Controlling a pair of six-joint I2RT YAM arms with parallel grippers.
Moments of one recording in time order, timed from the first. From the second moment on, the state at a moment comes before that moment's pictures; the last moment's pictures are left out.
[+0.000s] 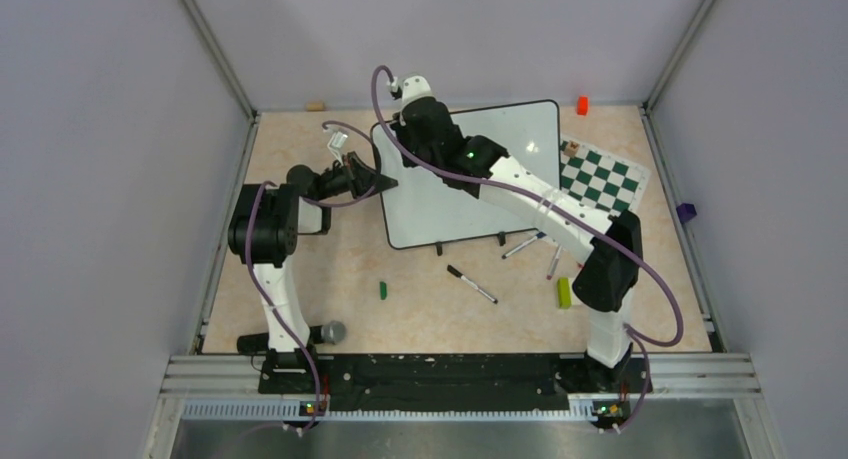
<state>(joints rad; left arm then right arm) -0.01 2.10 0.92 1.55 1.26 -1.02 0.89 1.91 1.94 -0.46 0.35 0.19</state>
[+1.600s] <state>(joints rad) -0.02 2.10 0.93 1.54 1.27 -1.02 0.86 1.96 1.95 -0.43 0.29 0.13</state>
